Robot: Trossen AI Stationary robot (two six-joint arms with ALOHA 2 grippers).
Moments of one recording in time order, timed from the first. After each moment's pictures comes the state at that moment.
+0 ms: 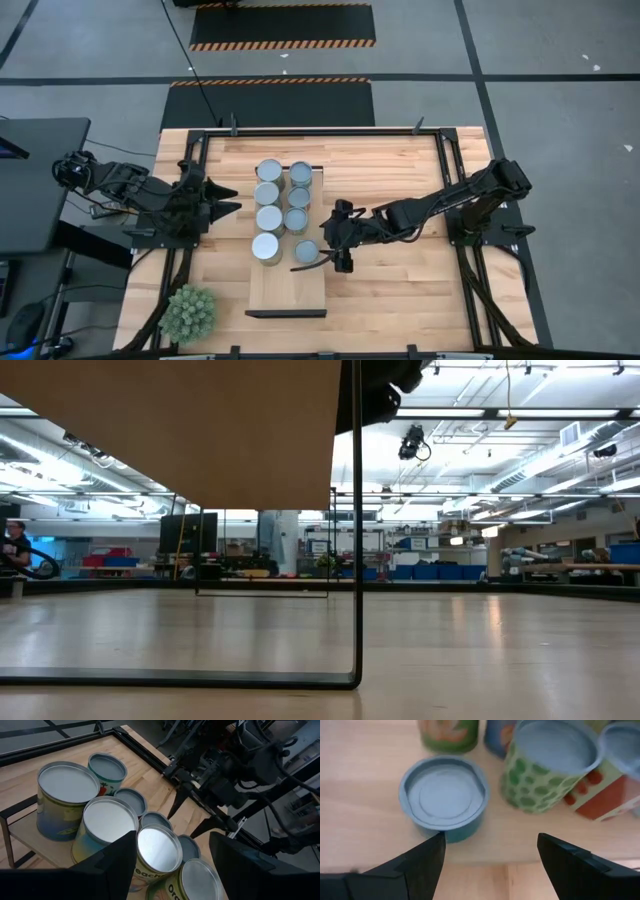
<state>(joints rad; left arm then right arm) -0.43 0.72 1.03 -0.74 -0.56 -0.87 0.28 1.67 1.28 -0.35 0.29 0.16</state>
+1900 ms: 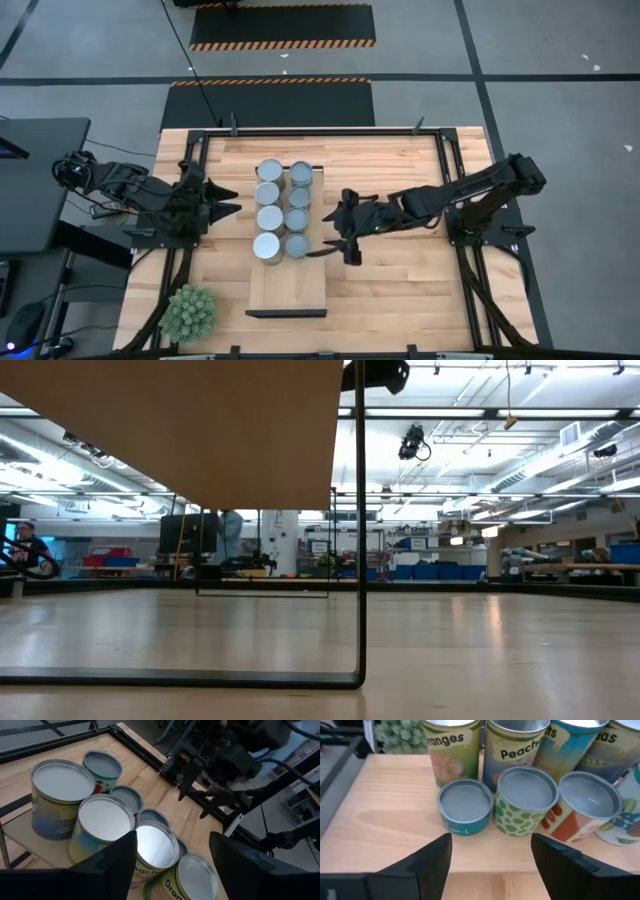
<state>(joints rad) -0.43 0.72 1.04 -0.73 -0.54 -0.85 0.25 1.54 1.28 -0.35 0.24 0.13</state>
